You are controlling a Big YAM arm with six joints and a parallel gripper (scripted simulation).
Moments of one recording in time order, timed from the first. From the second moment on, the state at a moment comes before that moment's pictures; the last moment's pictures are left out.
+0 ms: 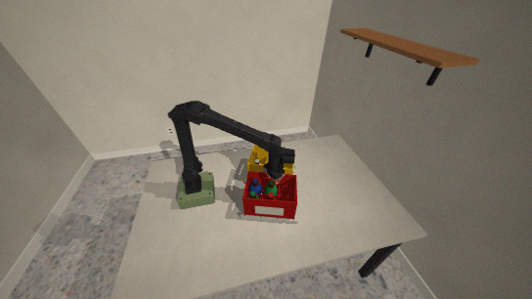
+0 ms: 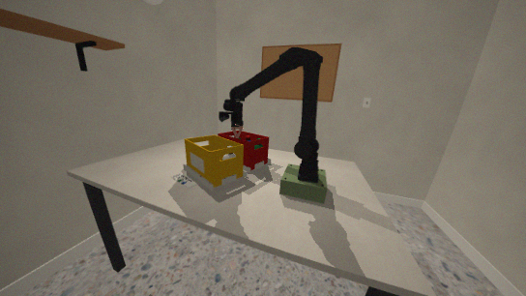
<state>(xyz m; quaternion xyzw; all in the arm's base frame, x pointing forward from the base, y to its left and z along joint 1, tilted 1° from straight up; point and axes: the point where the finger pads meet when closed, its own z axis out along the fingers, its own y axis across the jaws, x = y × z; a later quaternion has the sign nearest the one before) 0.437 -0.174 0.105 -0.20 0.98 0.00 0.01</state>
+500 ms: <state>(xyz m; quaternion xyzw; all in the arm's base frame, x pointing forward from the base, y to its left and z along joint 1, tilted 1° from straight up) 0.437 -0.174 0.088 -0.20 0.98 0.00 0.01</state>
